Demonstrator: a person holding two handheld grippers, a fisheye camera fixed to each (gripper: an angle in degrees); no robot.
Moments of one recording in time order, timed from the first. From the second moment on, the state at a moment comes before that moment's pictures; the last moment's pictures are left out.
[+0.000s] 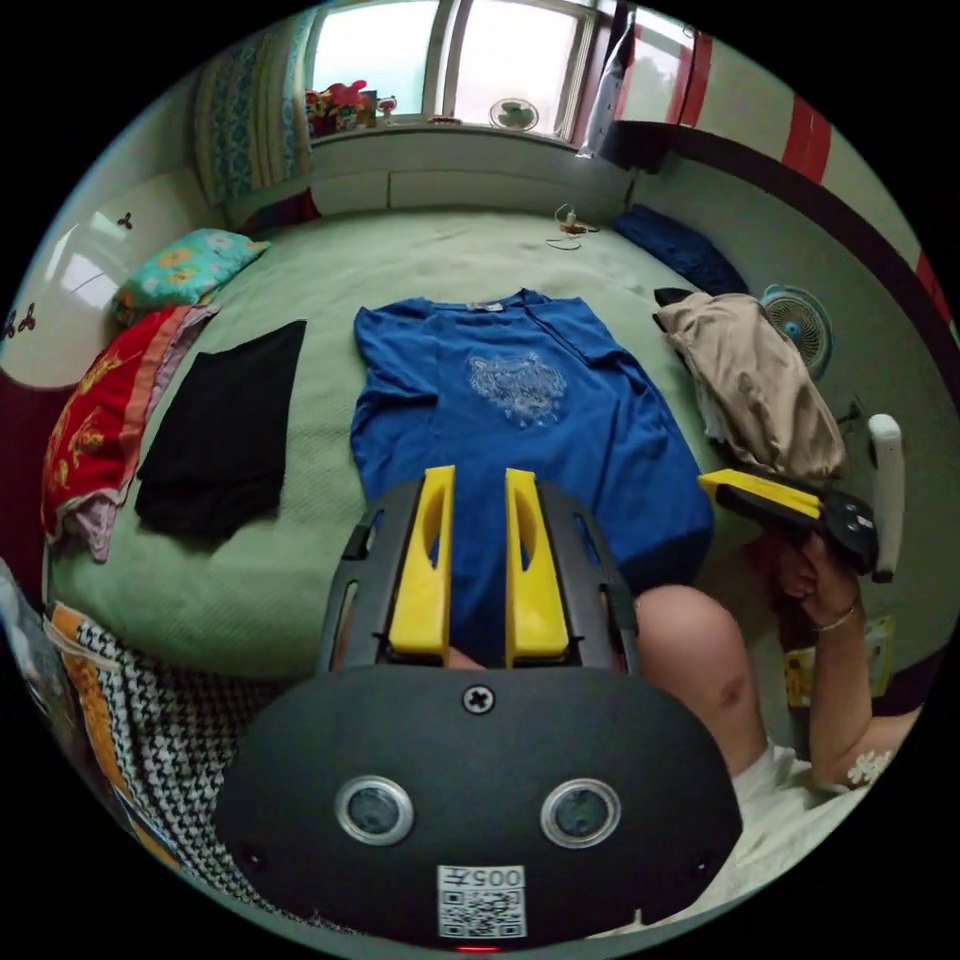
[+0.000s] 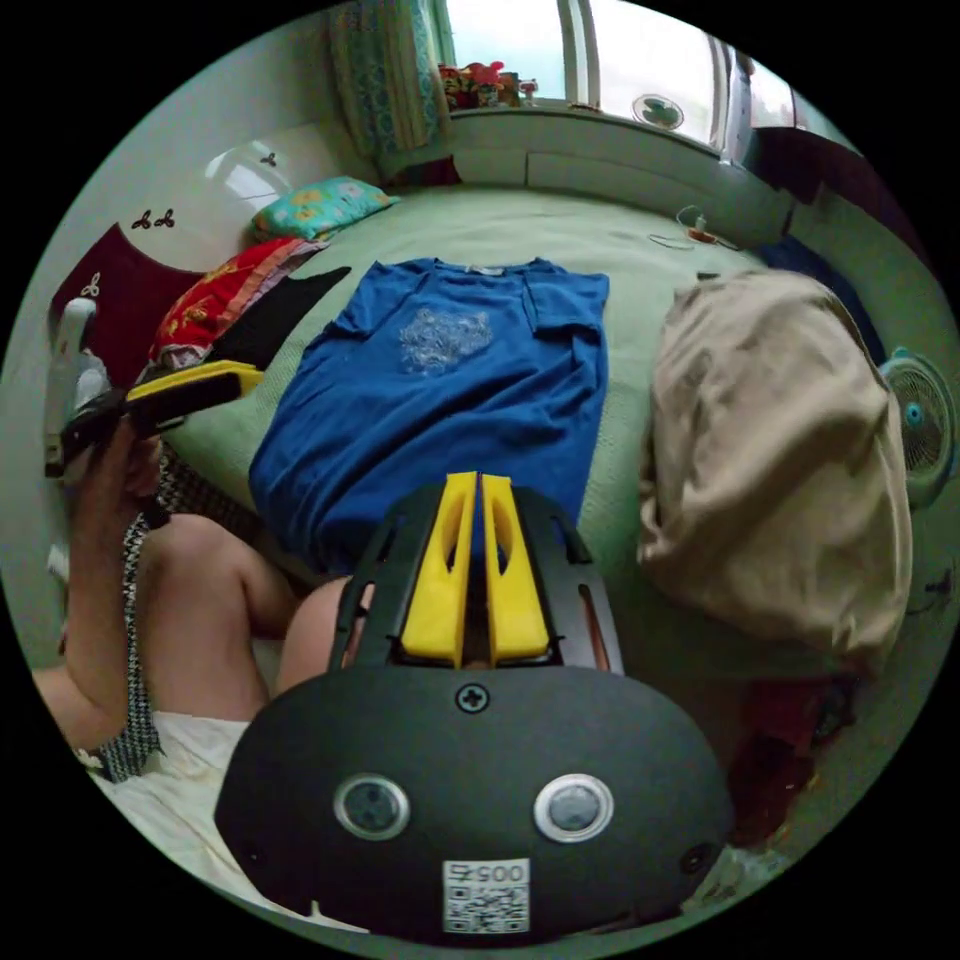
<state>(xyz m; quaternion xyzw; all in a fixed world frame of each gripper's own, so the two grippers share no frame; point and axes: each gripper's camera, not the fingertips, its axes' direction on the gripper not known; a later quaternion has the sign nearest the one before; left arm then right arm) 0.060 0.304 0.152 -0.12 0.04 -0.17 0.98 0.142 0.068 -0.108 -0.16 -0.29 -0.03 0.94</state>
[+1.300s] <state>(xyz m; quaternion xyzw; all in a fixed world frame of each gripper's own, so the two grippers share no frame) -0.019 0.266 0.380 -0.12 0.01 -0.21 0.97 0.199 -0.070 0.095 -0.15 -0.28 0.19 0.93</state>
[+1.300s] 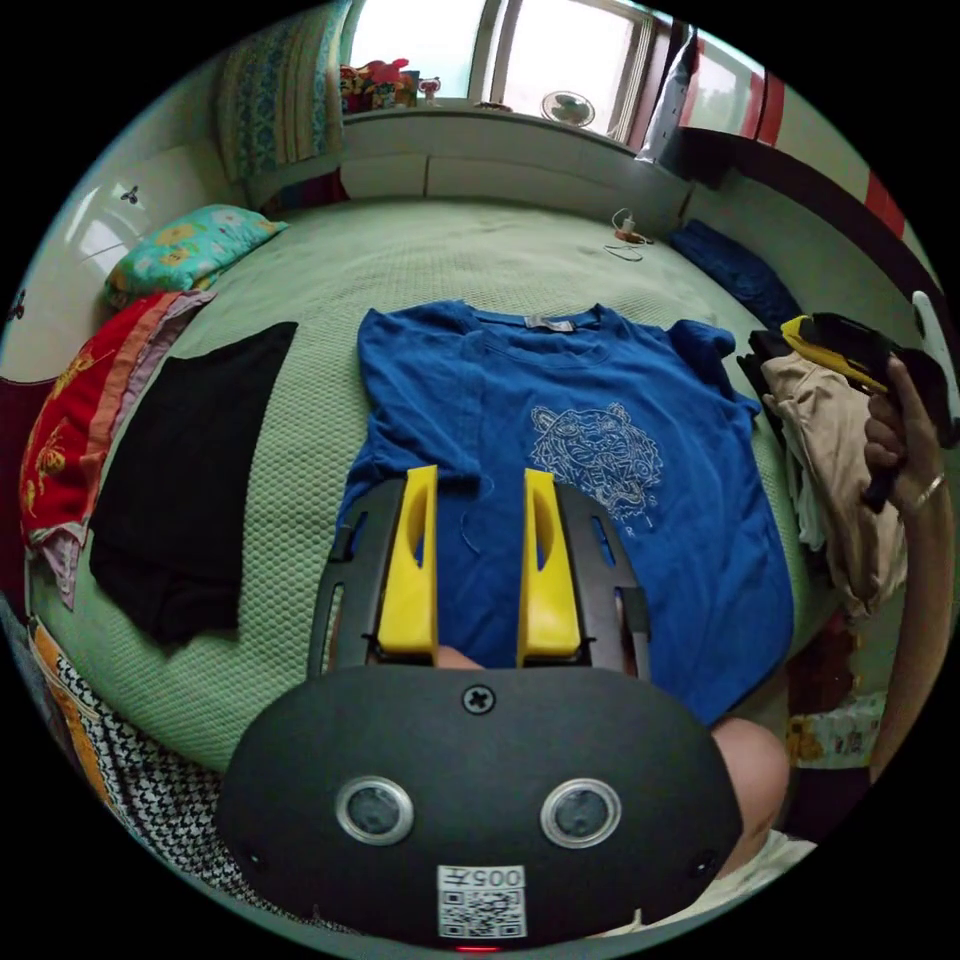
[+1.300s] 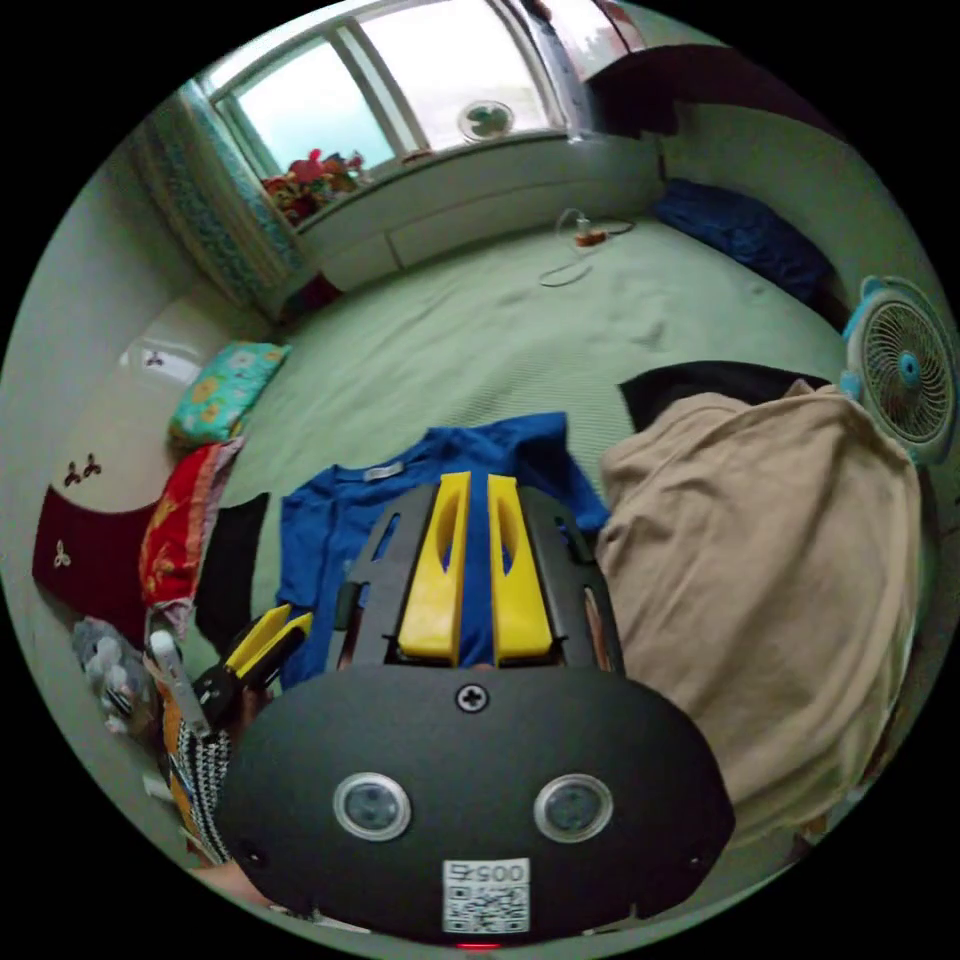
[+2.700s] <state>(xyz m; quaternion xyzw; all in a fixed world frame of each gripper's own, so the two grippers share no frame) -0.219 0.380 0.417 -0.03 -0.05 -0.55 0.83 0.053 -0.041 0.145 -0.18 -0.37 0.05 0.91</state>
